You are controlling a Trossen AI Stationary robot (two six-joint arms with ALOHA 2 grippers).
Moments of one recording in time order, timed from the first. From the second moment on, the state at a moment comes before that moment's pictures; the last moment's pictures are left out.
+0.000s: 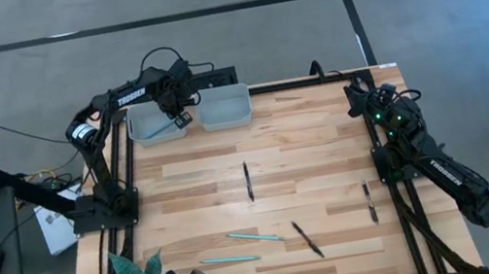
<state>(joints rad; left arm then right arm) 0.88 1.88 1.40 -0.98 -0.20 0.30 -0.98 0.01 0.00 0.01 0.01 0.61</state>
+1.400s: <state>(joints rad) 0.70 1.51 2.09 -0.98 -0.03 0.11 -0.98 0.01 0.00 0.01 0.01 0.61</state>
